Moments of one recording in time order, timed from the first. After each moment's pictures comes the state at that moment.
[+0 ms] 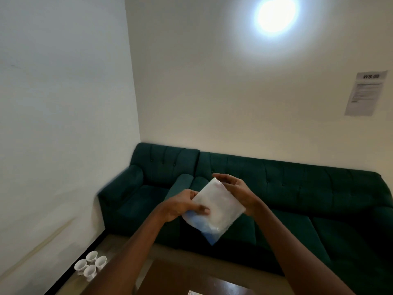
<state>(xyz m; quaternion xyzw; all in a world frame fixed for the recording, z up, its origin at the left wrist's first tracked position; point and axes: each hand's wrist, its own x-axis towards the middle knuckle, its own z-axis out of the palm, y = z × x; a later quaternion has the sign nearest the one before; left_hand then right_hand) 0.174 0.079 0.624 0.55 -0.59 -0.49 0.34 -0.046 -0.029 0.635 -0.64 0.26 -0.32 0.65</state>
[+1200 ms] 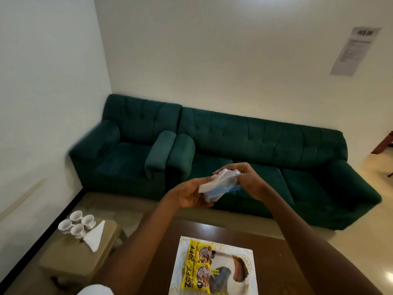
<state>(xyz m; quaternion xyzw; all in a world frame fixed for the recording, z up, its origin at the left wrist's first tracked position) 0.175 0.069 0.523 0.43 -0.34 -0.76 0.35 -0.043 0.002 0.566 -0.71 0.36 -0.27 0.54</state>
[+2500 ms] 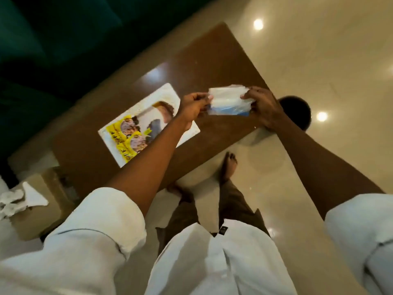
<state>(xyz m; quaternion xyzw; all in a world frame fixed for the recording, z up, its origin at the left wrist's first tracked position) -0.239 0.093 0.242 0.59 -0.41 -0.68 0.13 -0.464 0.174 0.212 -0.14 0.69 -0.42 0.57</state>
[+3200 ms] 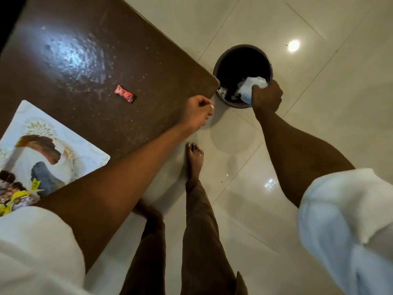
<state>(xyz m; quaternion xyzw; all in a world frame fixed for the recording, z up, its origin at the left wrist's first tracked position) -0.539 0.218 -0.014 0.51 -0.56 -0.63 -0.13 -0.719 0.344 -0.102 0.10 0.94 -0.22 0.24</state>
